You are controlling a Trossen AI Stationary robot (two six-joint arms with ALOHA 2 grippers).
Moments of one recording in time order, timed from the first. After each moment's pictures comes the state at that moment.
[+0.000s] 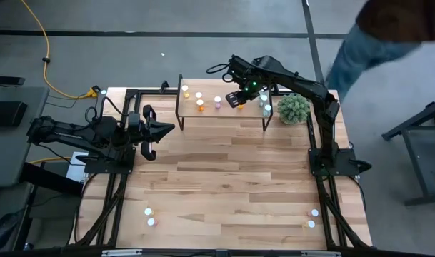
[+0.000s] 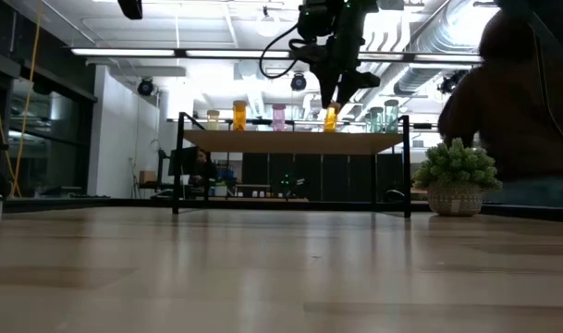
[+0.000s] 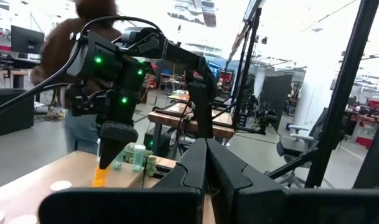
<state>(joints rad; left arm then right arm) -0.03 0.63 0.54 0.29 -0.33 -0.11 -0.49 1.98 2.08 -1.39 -0.03 0.47</state>
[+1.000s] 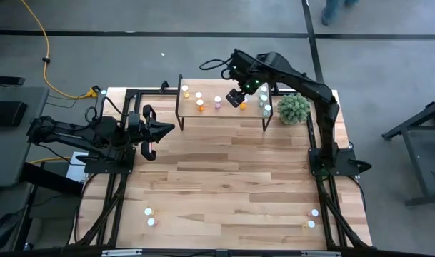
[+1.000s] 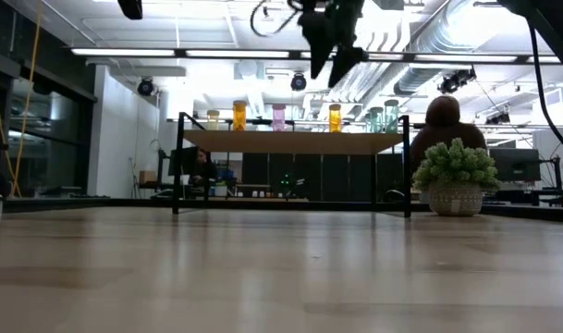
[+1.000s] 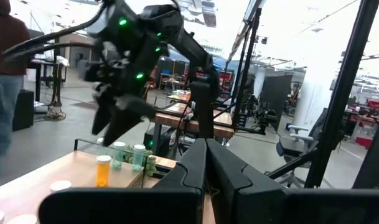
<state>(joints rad) -0.03 0.63 0.54 0.29 -0.32 -0.11 -0.43 1.97 2.26 -1.43 0.07 0.24</state>
